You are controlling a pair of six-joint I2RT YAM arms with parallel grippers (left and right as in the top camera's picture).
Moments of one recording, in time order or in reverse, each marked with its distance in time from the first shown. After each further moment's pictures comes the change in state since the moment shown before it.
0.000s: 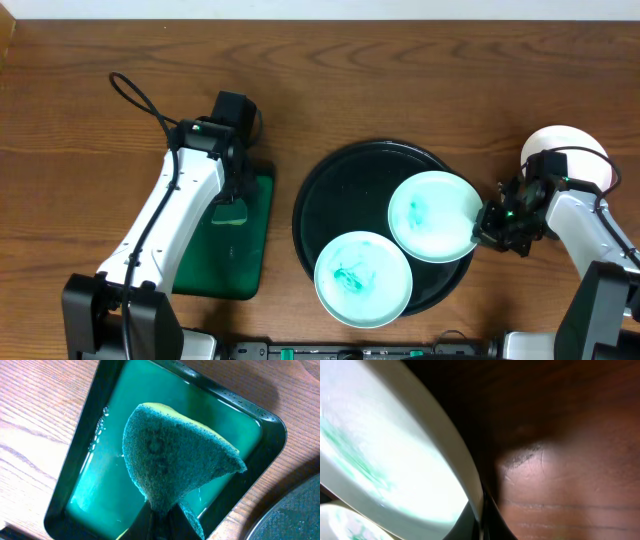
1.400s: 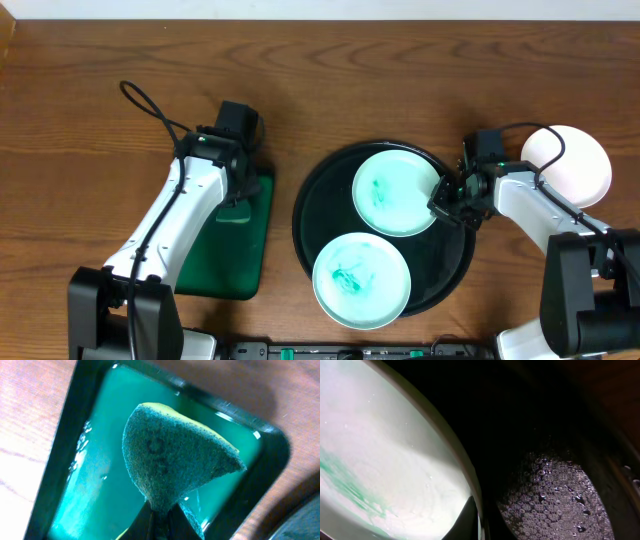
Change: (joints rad) left arm 0.000 0.000 -0.111 0.182 0.008 0.045; right arm 0.295 0.149 0.064 0.269 0.034 0.384
